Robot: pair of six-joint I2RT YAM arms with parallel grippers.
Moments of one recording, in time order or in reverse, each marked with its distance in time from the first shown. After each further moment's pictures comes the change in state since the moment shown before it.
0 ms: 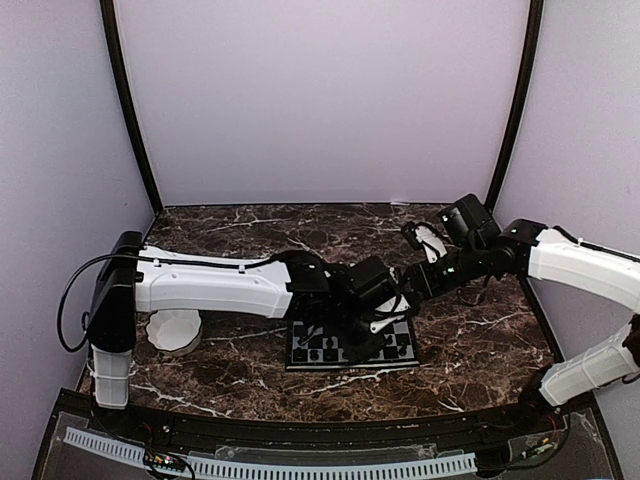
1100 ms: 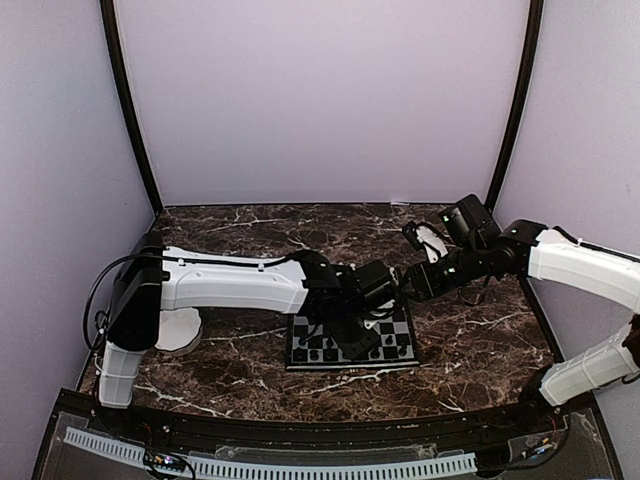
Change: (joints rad) left arm 0.034 0.102 0.071 -0.120 -0.051 -0.168; right arm -0.008 0.000 -0.010 0.006 0.005 -0.021
